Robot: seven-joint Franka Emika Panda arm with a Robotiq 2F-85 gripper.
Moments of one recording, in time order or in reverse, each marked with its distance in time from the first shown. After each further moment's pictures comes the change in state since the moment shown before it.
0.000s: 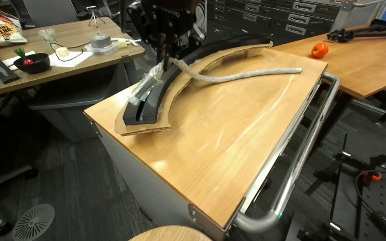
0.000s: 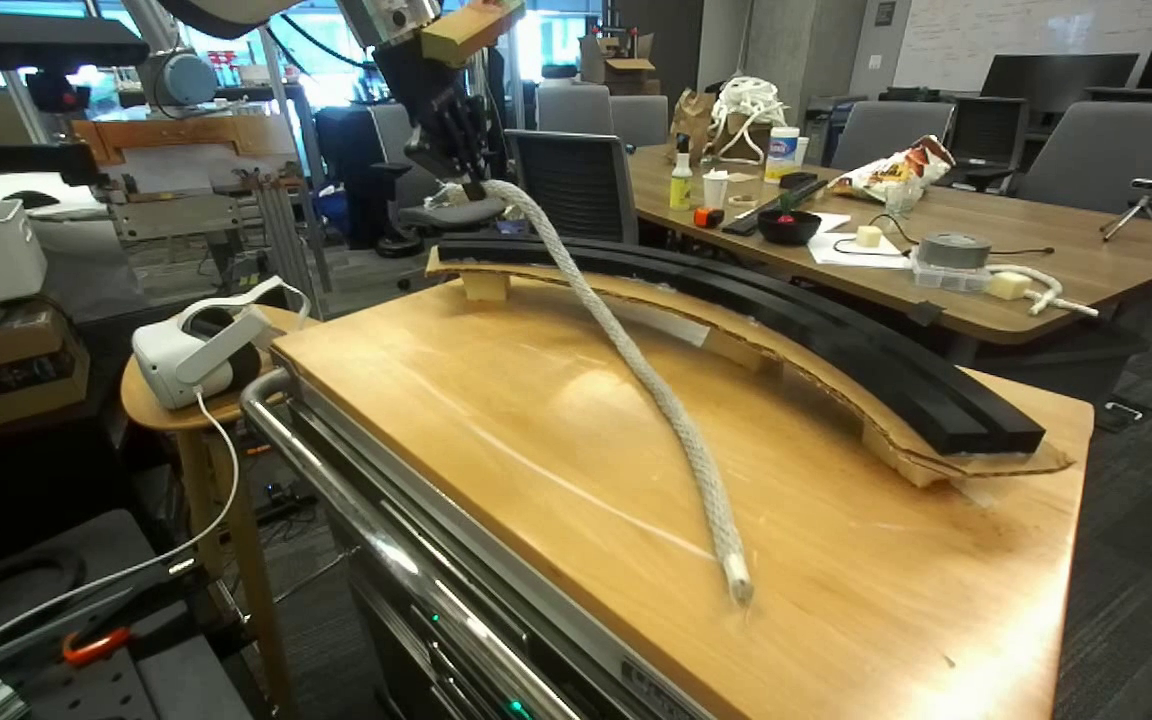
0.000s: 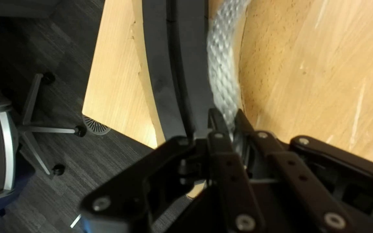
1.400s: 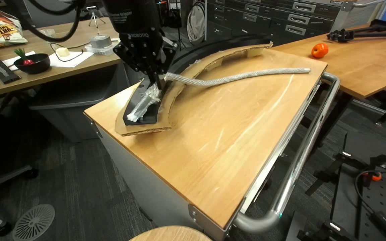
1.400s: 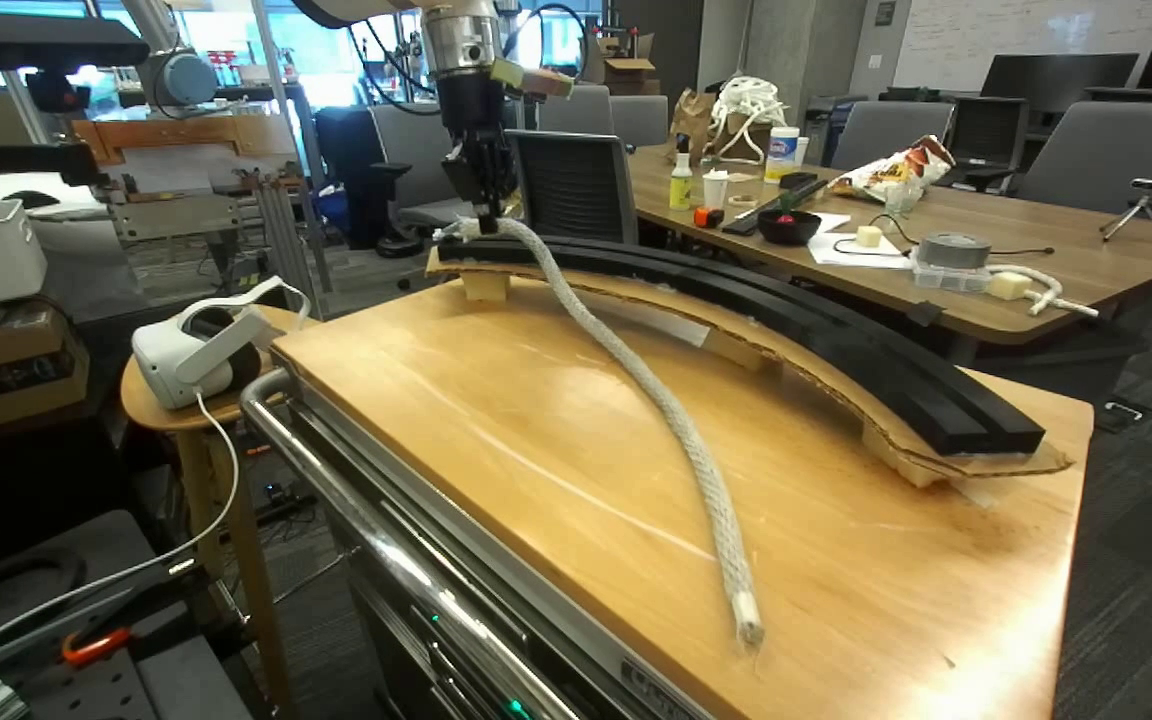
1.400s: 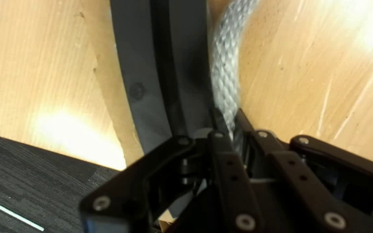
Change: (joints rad) arm 0.002 0.366 0.028 0.514 0.126 -0.541 -0.212
